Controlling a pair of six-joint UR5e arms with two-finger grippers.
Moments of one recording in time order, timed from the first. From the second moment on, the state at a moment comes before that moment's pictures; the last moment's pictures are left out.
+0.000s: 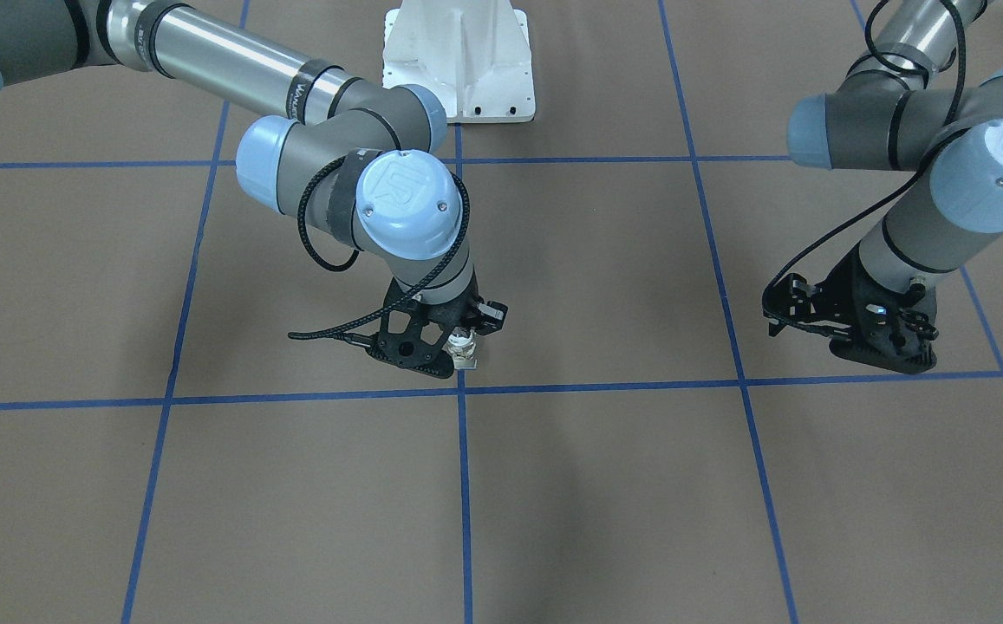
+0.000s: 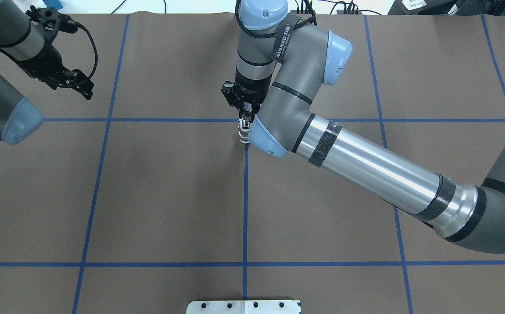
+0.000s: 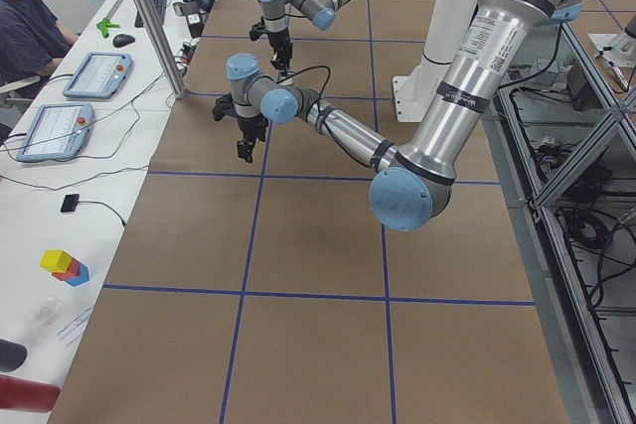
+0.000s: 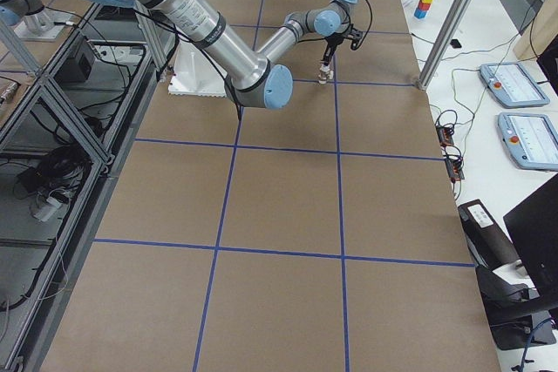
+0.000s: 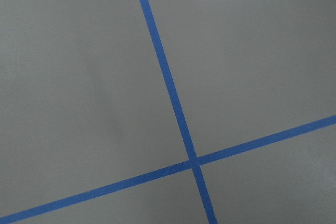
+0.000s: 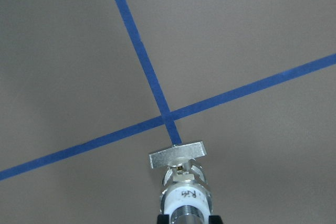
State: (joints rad) left arm -1.03 -2.01 -1.63 -1.61 -2.18 -0.43; right arm 0.70 -0.56 1.22 -1.54 2.16 1.40
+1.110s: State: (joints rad) left arm -1.03 -2.01 -1.63 -1.61 -2.18 -0.43; right arm 0.70 -0.56 1.20 -1.50 2.16 1.40
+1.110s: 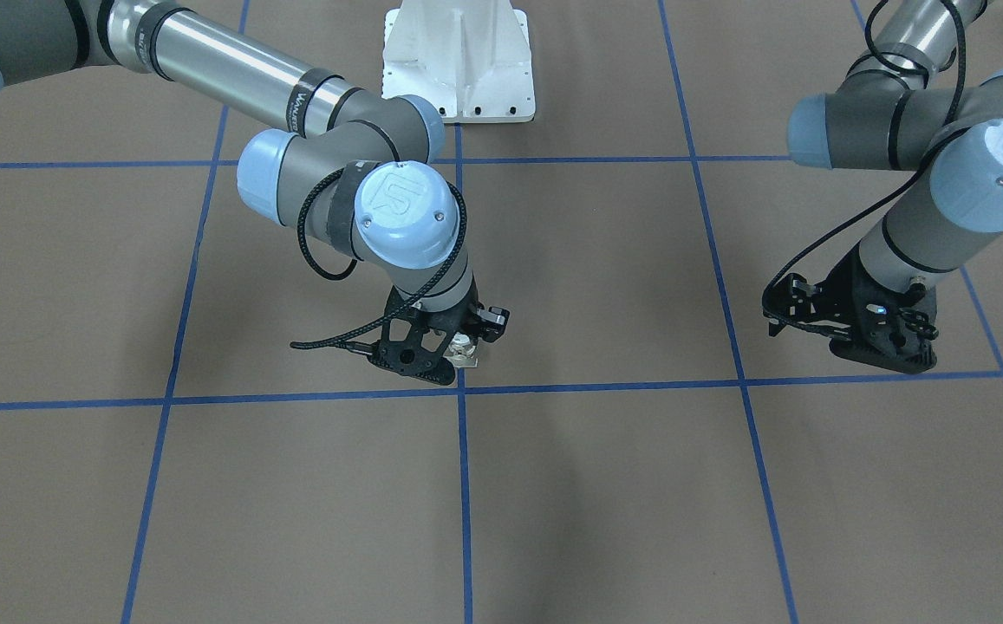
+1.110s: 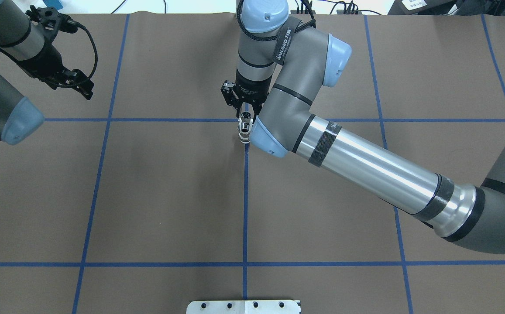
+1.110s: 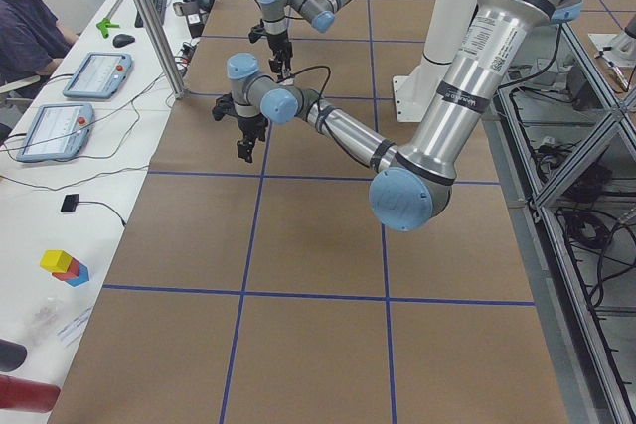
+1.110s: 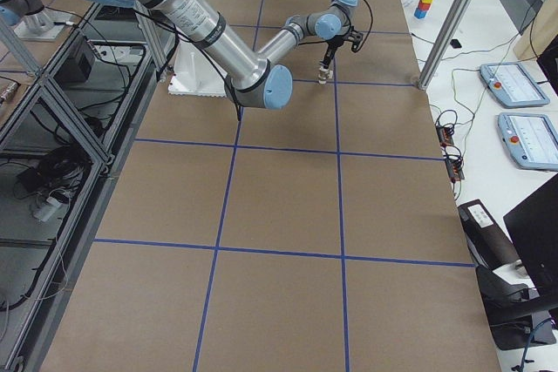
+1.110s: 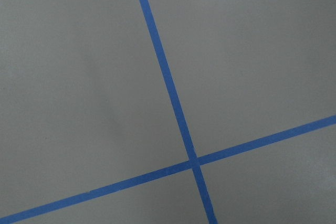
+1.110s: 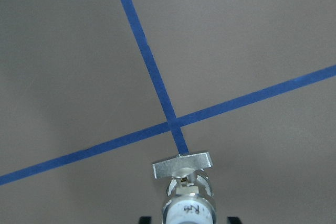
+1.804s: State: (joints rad) left arm -1.04 -2.01 -1.63 -1.61 -2.18 -0.43; right arm 0.75 -0.58 1.30 -1.53 2.19 1.41
